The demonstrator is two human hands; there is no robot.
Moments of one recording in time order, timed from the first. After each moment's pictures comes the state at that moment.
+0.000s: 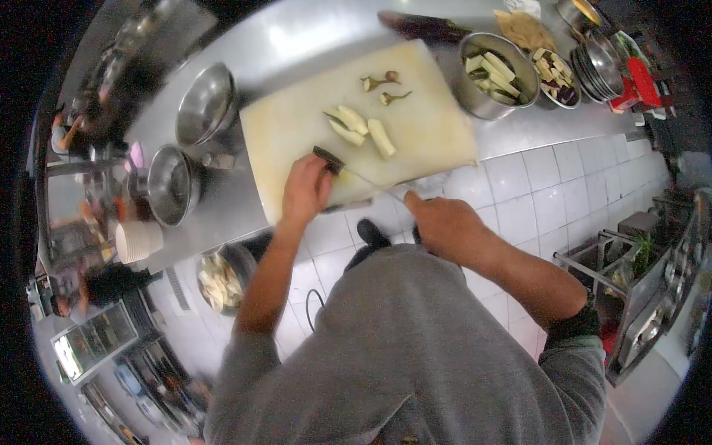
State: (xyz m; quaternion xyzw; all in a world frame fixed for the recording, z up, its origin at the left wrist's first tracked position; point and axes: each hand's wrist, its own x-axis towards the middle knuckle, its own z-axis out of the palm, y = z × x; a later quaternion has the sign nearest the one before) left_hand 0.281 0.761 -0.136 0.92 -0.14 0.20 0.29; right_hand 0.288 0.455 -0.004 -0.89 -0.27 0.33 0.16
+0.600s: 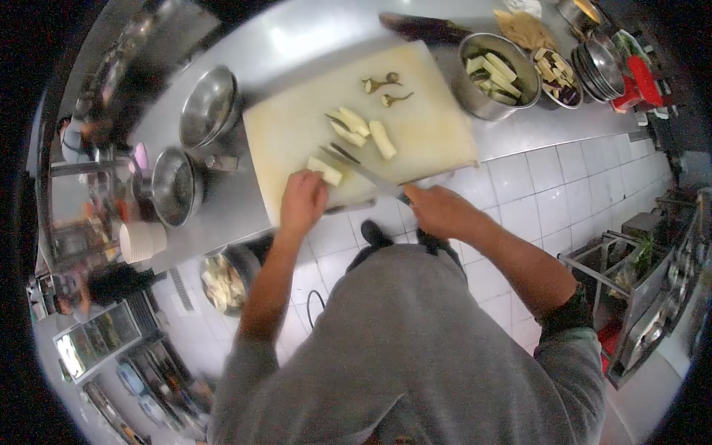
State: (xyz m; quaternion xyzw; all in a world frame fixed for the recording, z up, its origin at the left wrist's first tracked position) left_hand 0.257 0.771 -0.139 0.94 -0.09 0.15 0.28; right_hand 0.309 0.454 -0.066 -0.87 -0.27 0.35 0.22
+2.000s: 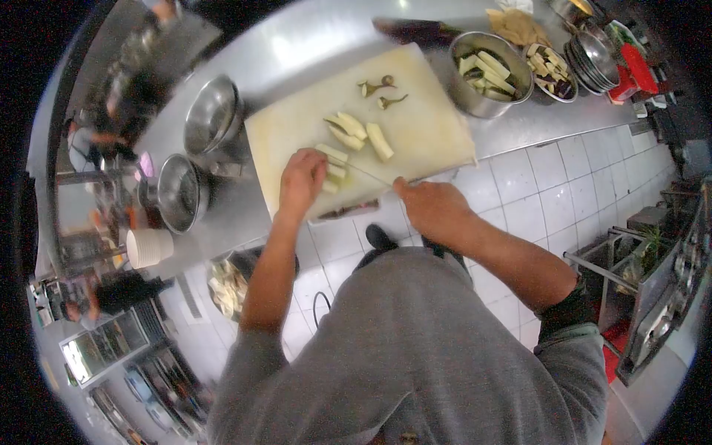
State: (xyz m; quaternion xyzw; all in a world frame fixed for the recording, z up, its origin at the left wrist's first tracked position) left_hand 0.307 0.765 -0.116 0.94 -0.09 0.14 0.30; right_hand 0.301 0.466 -0.025 -0.91 -0.29 0.26 0.13
